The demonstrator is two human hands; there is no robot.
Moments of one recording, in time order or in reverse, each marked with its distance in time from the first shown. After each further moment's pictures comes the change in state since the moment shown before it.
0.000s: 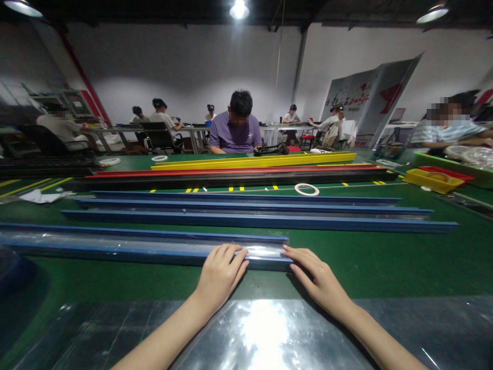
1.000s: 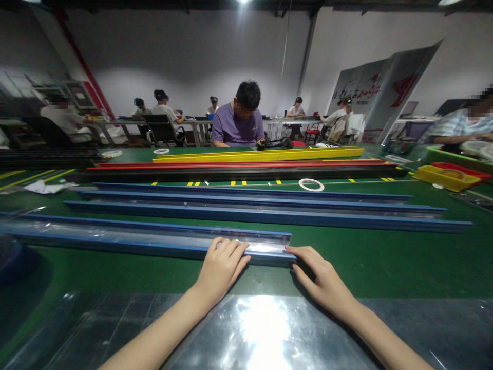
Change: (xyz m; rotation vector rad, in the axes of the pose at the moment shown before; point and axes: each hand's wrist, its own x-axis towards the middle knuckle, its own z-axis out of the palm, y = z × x) left_hand 0.000 -0.003 0.003 -0.036 -0.073 -0.010; right_hand -0.001 -0.002 -0.001 0.040 -0.105 0.081
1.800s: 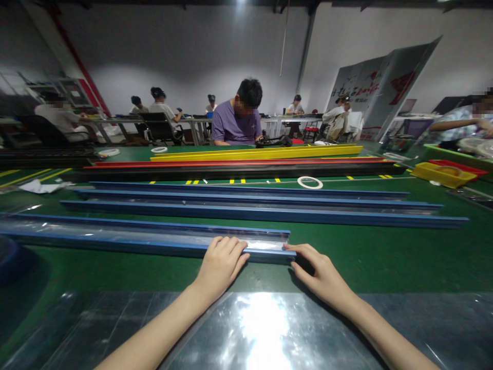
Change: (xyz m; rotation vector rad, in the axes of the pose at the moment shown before) left_hand -0.002 -0.002 0.005 0.020 -0.071 -0.002; right_hand 0.003 0.000 -0.002 0.089 -0.018 0.096
